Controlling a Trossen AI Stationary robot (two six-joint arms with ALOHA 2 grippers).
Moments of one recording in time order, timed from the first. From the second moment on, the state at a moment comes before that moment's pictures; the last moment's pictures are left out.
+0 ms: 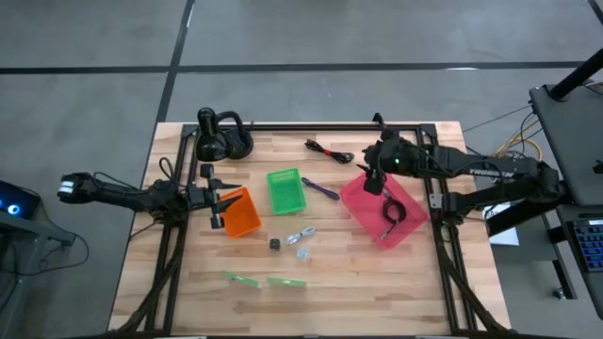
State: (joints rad) left arm -0.12 0.41 0.00 0.57 -0.27 0.33; right arm -0.20 1.09 0.91 -0.54 0.32 -0.10
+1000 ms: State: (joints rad) left arm -0.12 0.41 0.00 0.57 -0.27 0.33; right arm -0.53 1.88 1.46 -0.78 0.07 -0.25
